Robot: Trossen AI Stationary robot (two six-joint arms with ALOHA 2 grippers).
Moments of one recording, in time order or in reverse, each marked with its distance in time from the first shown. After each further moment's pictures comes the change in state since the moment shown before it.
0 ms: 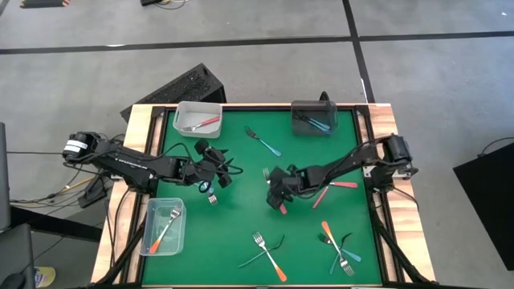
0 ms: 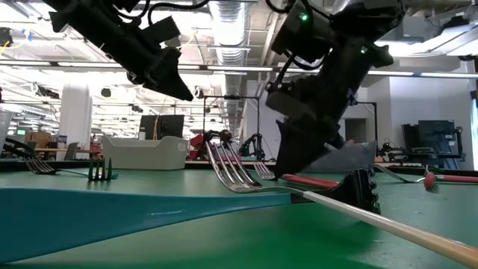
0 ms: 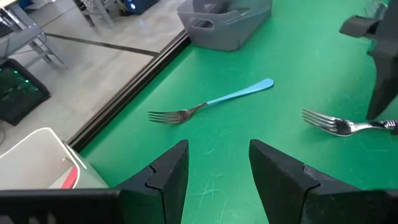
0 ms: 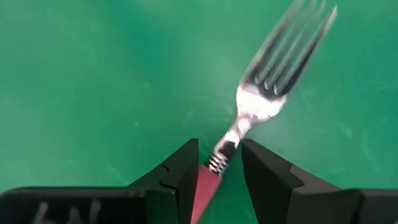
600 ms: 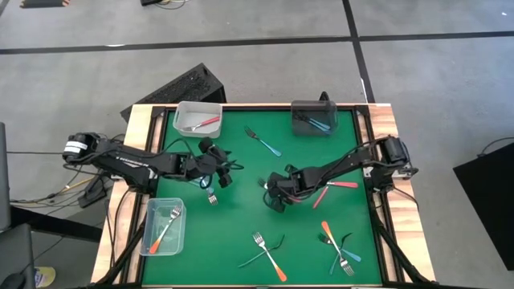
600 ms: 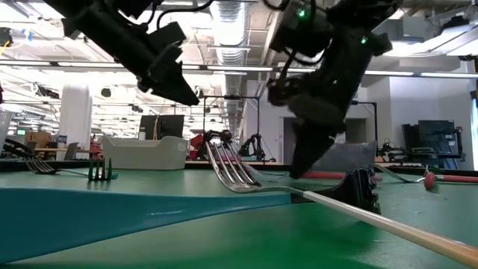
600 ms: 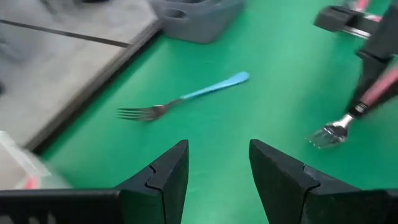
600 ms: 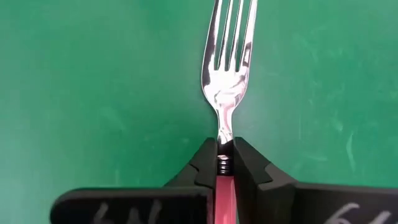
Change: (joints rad) left arm 0.073 0.003 0.000 0.024 0.199 0.027; right arm 0.018 0.012 0.071 -0.180 -0.034 -0.207
